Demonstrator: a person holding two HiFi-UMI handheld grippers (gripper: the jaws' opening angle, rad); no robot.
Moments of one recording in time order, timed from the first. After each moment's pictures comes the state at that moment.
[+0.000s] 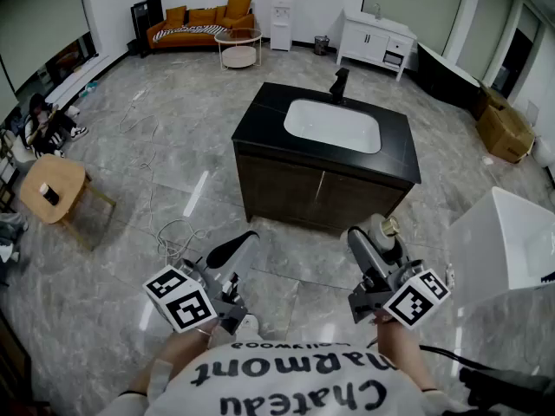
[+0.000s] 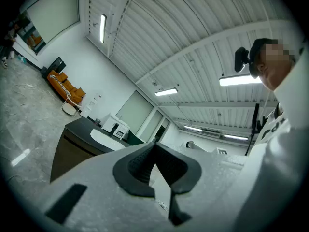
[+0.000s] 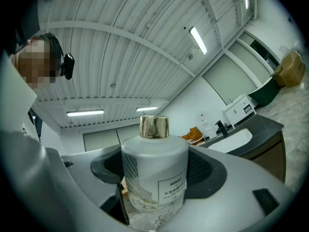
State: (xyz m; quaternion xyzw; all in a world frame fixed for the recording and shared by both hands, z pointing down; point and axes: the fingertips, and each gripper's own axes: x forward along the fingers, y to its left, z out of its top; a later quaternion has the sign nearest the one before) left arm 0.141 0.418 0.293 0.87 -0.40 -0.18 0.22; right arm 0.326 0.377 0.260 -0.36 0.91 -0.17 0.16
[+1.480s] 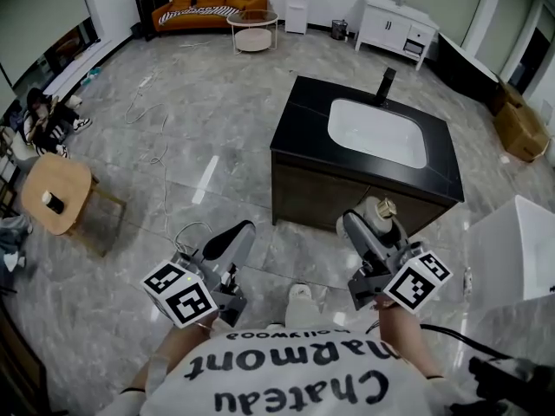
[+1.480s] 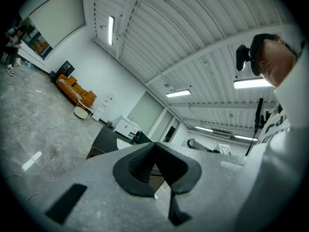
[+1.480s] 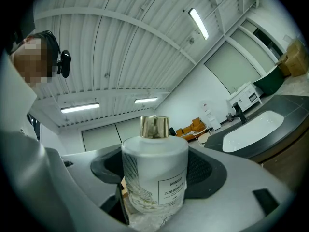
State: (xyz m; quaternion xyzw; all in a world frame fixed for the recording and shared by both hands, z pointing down) left arm -0.043 0.295 0.318 0.85 -0.44 -0.16 0.23; right arm 0.137 0.239 0.284 -0.34 0.91 -0.21 0.13
